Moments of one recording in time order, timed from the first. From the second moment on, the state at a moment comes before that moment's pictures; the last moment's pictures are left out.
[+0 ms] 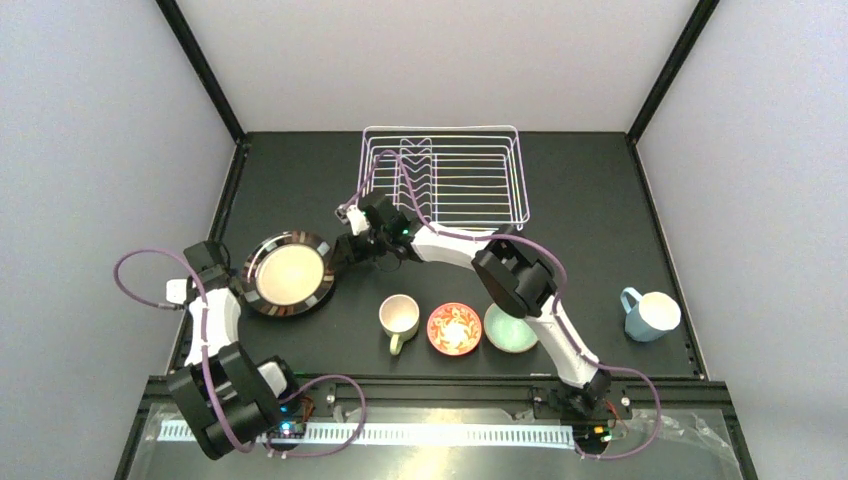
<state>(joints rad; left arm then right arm) 0.54 1.08 0.53 -0.43 -0.26 -1.15 0.91 2.32 1.71 0.00 -0.56 0.56</state>
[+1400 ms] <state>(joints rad) 0.58 1.47 0.69 -0.20 0.04 -1.08 0.89 2.44 1.88 -0.07 -0.57 0.53</state>
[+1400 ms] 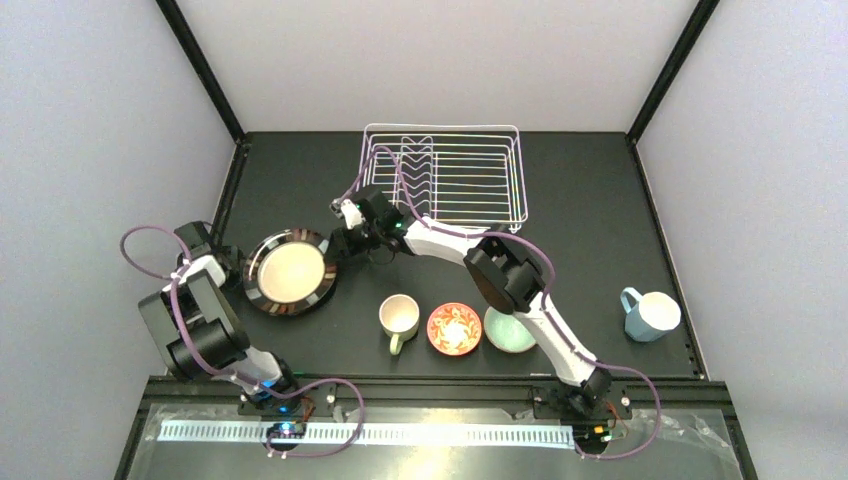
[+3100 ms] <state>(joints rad) 0.59 1.58 0.80 -0.29 0.13 -0.89 0.91 2.47 2.00 -0.17 -0.56 0.52</state>
